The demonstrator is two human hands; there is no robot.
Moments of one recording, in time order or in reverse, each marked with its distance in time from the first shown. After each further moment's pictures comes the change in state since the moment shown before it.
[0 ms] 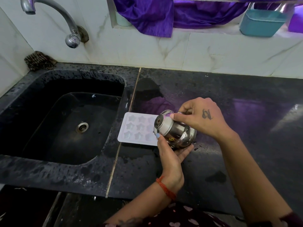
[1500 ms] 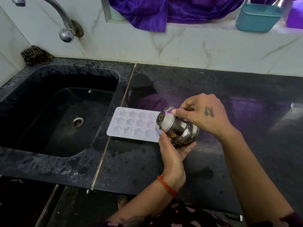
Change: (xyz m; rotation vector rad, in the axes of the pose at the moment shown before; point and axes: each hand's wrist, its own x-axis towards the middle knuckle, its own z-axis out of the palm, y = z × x) left_hand -0.009 -0.037 0.021 -0.015 0.009 0.016; right_hand -0.012 0.035 -0.018 0.001 0.046 -0.013
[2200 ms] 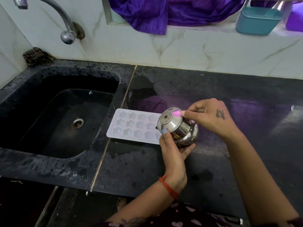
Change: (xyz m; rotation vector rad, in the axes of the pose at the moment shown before) left_hand 0.003 -0.004 0.003 0.102 -0.058 0.092; right_hand -0.005 0.017 -0.007 0.293 -0.047 0.104
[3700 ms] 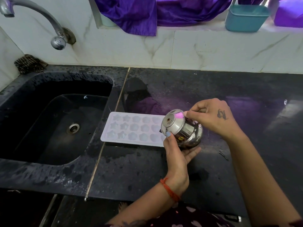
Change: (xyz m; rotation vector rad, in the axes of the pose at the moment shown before) left_hand -0.004 -0.015 0.009 0.056 -0.070 -0.106; right_hand -0.004 0.018 -0.014 -0.049 0.085 0.070
